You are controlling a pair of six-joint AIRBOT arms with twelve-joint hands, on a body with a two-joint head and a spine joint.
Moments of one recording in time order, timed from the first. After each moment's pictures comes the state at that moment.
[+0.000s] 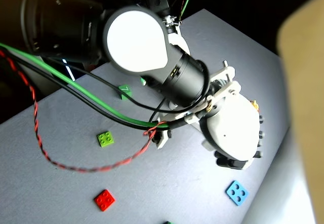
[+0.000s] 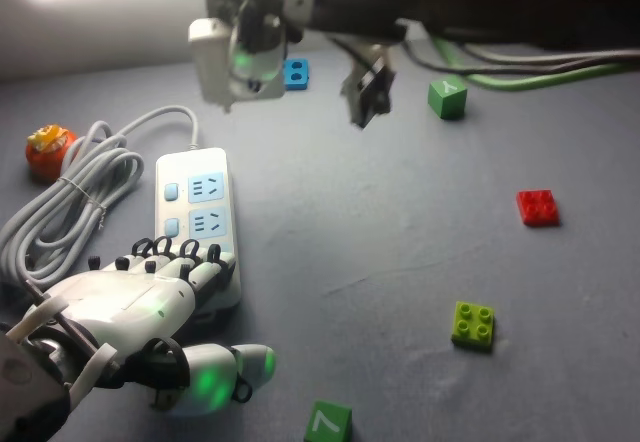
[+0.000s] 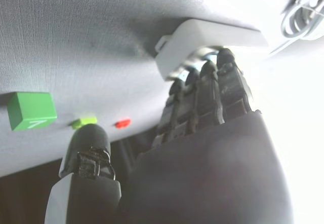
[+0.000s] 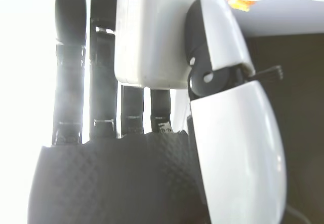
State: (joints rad) left arm 0.69 -0.91 0.64 -1.30 -0.73 1.94; right arm 0.02 -1.81 1.67 -0.89 -0.47 0.03
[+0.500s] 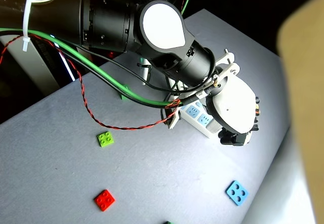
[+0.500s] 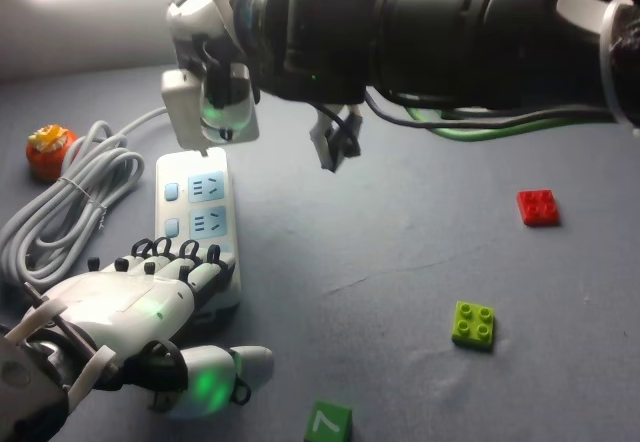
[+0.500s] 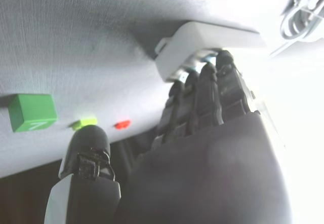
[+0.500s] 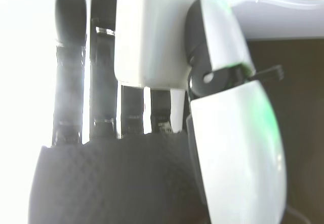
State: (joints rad) left arm 0.70 -0.91 0.64 -1.30 -0.73 1.94; right arm -0.04 -1.87 1.68 -0.99 -0.48 0.12
